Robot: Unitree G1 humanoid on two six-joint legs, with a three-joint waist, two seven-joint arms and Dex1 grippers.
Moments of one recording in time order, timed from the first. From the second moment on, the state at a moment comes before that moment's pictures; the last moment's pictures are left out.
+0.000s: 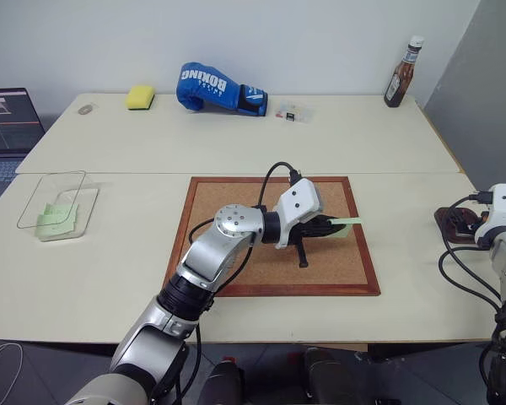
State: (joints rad) left arm -0.66 0.25 -0.39 -0.03 -0.25 0.42 -0.88; right arm -0.43 -0.66 -0.40 0.39 0.17 0.49 0.19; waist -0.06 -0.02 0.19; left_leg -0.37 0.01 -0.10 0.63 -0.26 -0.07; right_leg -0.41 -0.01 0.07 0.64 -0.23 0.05
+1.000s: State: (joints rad) left arm -0.66 0.24 -0.39 -0.03 -0.25 0.42 -0.88; right arm -0.43 -0.65 -0.45 0.34 0.23 0.57 0.16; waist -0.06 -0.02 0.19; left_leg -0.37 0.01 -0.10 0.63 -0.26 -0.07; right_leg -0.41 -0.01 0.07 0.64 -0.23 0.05
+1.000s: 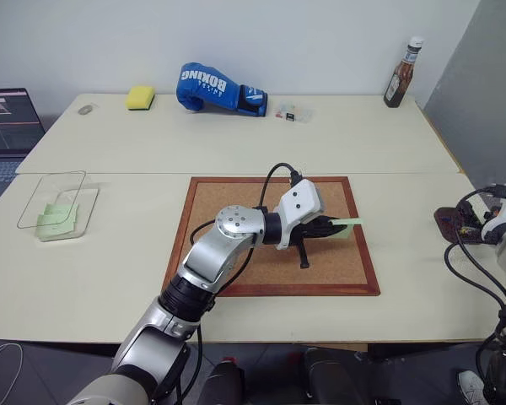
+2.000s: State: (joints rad) left arm -0.65 0.24 -0.39 -0.04 -0.24 0.42 -0.88; right arm -0.21 -0.92 -0.07 0.27 -0.29 0.04 0.21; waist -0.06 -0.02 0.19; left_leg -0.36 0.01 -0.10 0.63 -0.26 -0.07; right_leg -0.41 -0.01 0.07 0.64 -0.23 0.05
